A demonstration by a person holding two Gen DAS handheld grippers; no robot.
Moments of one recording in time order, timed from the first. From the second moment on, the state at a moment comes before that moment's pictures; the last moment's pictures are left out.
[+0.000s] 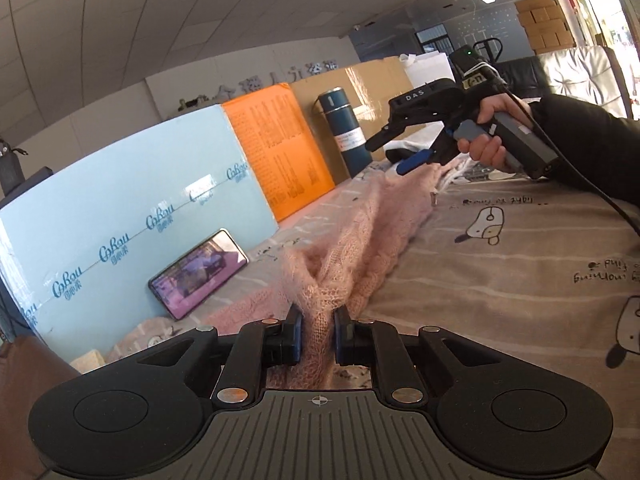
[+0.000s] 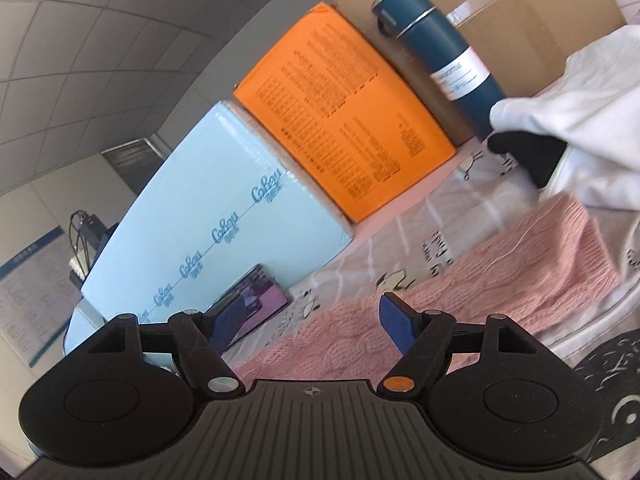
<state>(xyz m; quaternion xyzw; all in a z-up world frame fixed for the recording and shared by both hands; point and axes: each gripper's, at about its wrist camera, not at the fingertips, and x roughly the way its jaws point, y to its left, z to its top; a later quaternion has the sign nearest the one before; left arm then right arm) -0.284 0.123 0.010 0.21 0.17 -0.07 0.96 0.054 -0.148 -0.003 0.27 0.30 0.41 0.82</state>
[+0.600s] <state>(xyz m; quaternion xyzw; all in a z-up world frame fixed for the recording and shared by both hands) -0.319 0.148 0.027 0.17 0.12 -0.09 0.97 -0.018 -0.168 0.009 0.22 0.26 0.37 0.86</state>
